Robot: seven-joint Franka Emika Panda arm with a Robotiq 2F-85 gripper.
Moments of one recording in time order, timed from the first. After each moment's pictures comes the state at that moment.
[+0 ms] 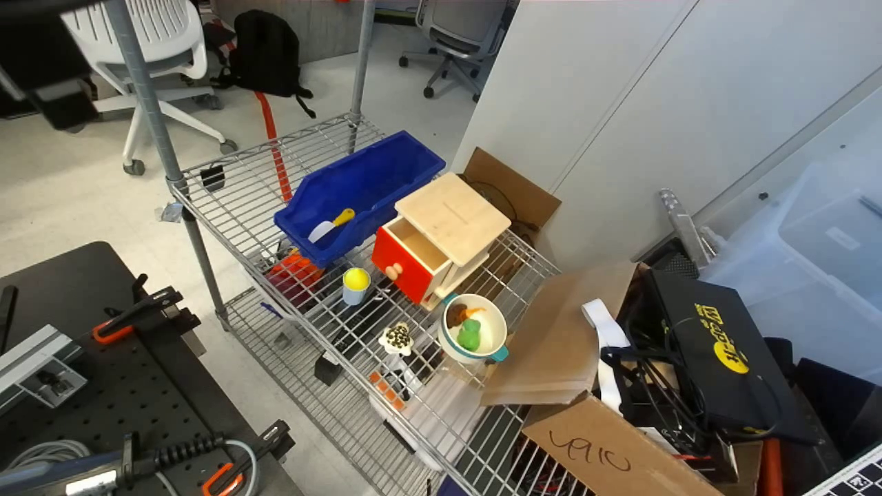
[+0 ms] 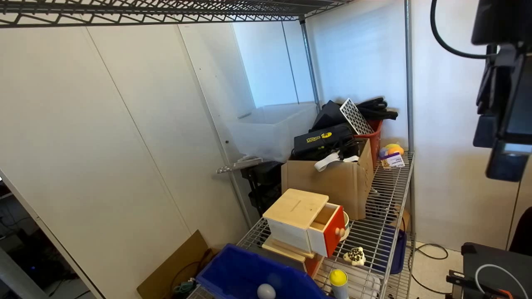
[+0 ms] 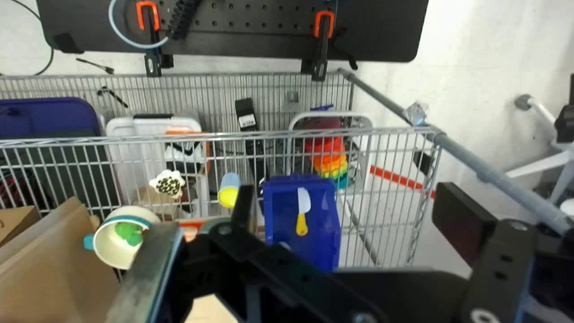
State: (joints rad) arm 0.04 -0.80 0.03 -2.52 0.13 1.84 -0.05
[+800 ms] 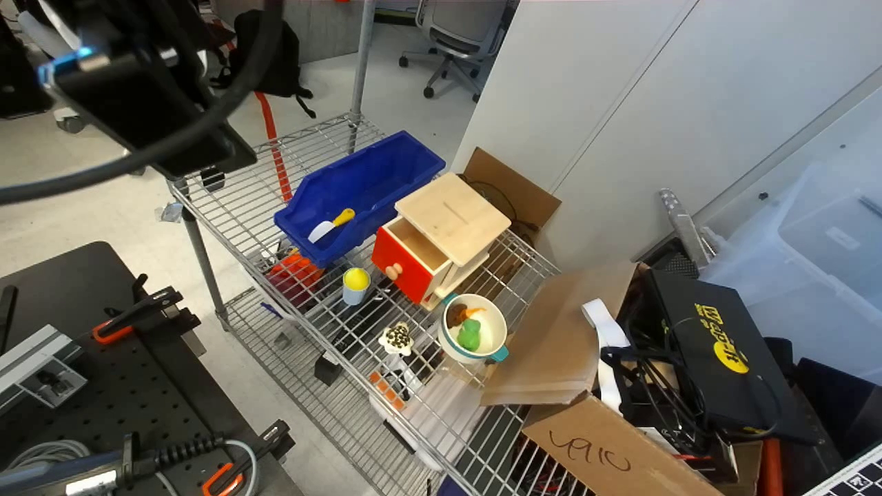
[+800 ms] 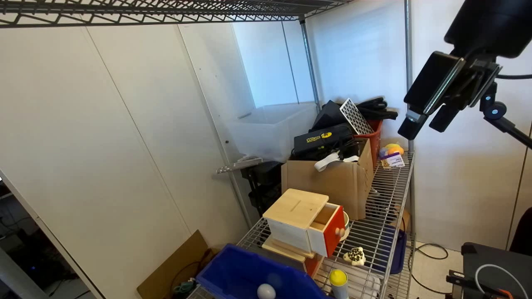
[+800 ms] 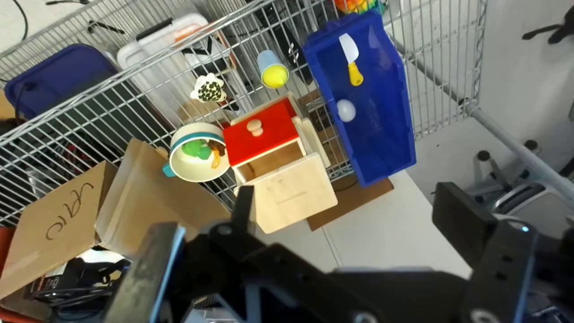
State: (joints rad) arm -0.08 -0.85 -0.01 -2.68 0.16 2.31 0.18
